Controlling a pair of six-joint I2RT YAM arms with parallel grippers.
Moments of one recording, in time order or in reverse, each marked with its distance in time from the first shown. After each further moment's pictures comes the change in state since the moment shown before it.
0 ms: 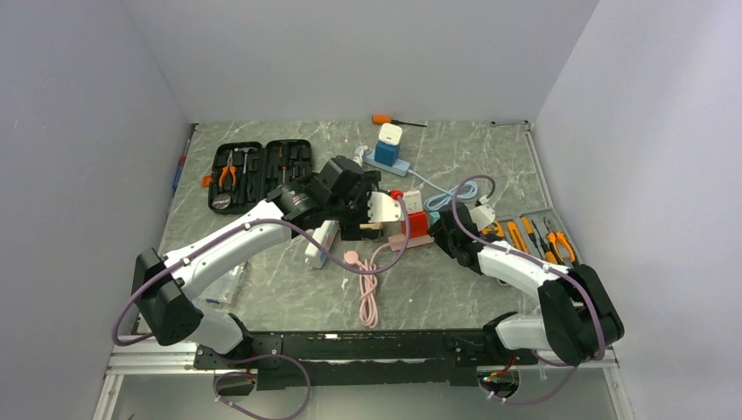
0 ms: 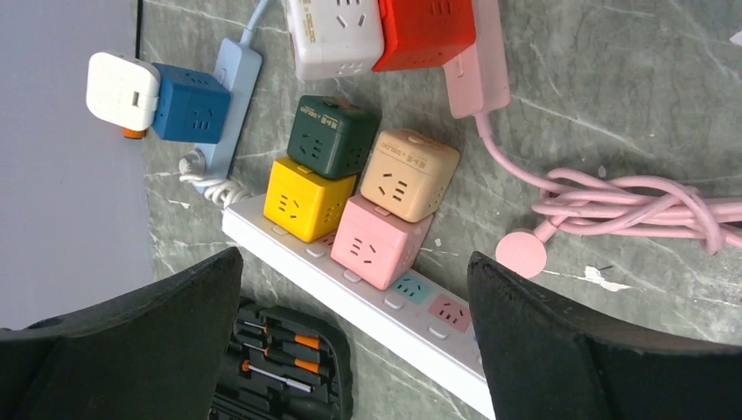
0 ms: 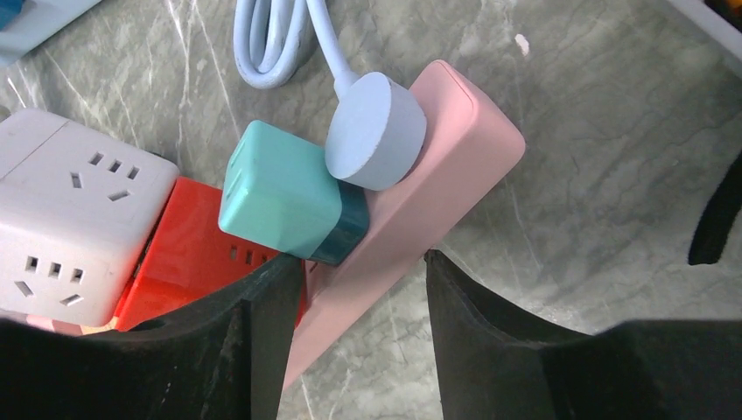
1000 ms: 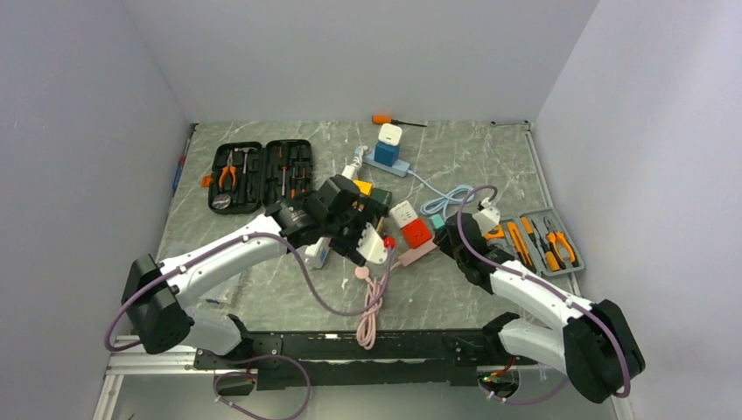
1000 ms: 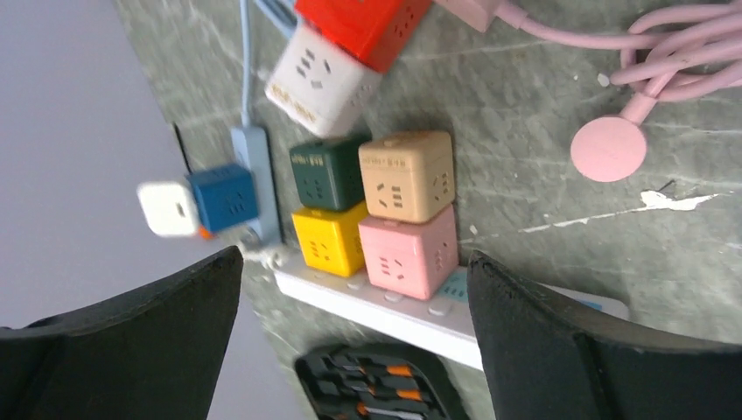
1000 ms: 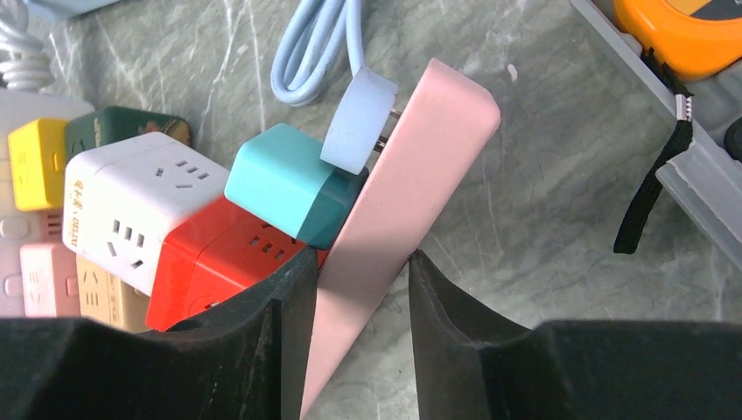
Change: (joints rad) left arm -0.024 -0.050 -0.119 0.007 0.057 0.394; right arm 0.061 -0.195 -0.089 0.011 0.090 -0.146
